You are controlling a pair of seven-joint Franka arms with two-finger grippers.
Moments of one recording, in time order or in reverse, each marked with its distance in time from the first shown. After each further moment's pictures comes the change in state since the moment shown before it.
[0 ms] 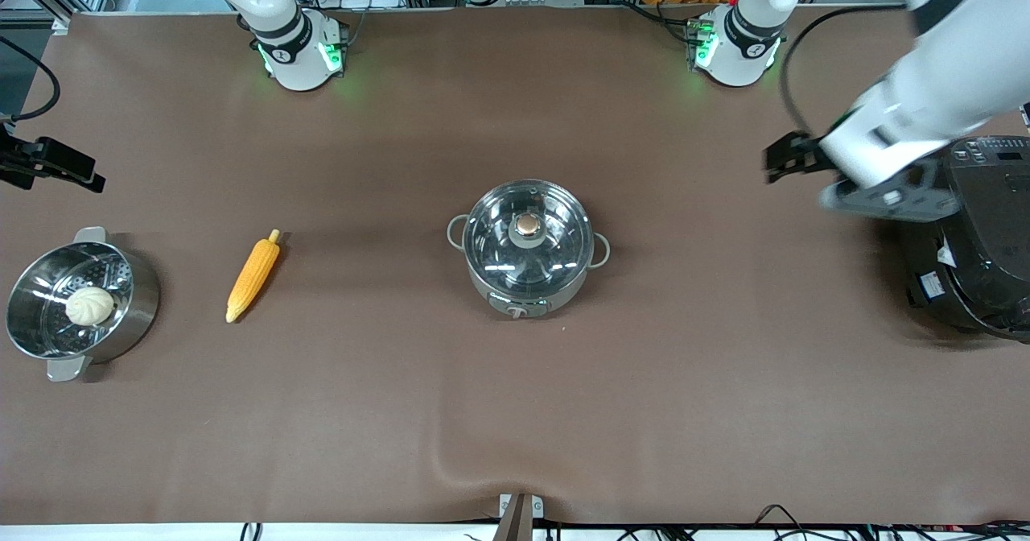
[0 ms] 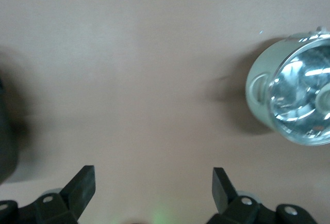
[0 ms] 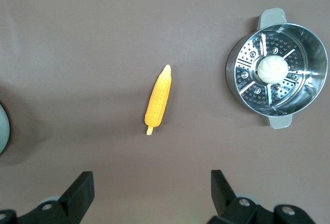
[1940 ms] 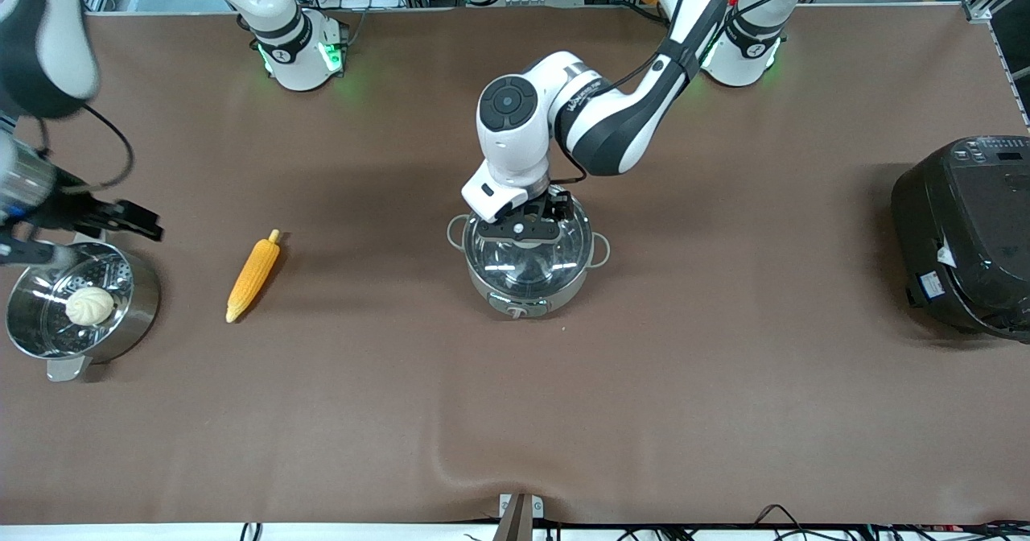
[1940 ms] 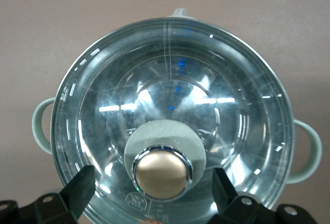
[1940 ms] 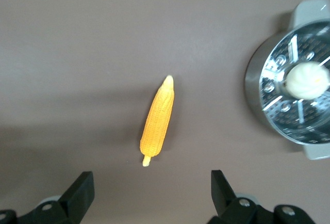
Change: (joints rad) left arm -0.533 0.458 0.003 0.093 0.134 0.415 -0.572; right arm 0.000 0.029 0.001 -0.378 0.004 0.404 0.026
